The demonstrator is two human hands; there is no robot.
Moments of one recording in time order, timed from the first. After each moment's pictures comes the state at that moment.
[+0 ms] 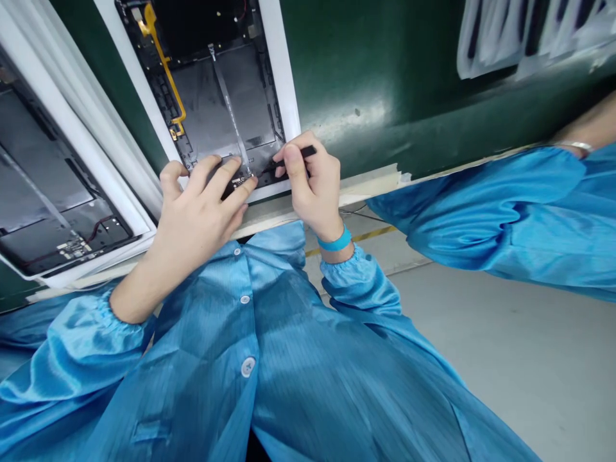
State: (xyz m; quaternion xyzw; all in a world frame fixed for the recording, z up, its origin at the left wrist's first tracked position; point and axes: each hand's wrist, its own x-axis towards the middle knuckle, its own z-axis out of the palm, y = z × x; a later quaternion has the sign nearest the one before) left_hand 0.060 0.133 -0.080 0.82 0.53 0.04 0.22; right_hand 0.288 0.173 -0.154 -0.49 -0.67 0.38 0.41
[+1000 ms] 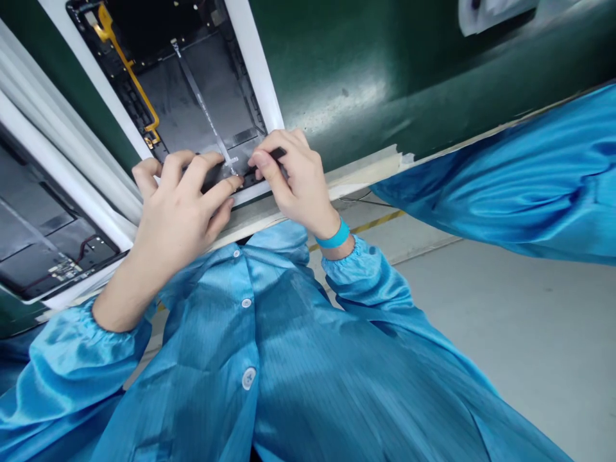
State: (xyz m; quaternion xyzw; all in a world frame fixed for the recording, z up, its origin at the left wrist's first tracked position) left_hand 0.056 0.152 -0.081 0.83 0.51 0.05 0.23; right_hand 0.286 0.177 -0.146 -0.47 -0.75 0.31 0.34
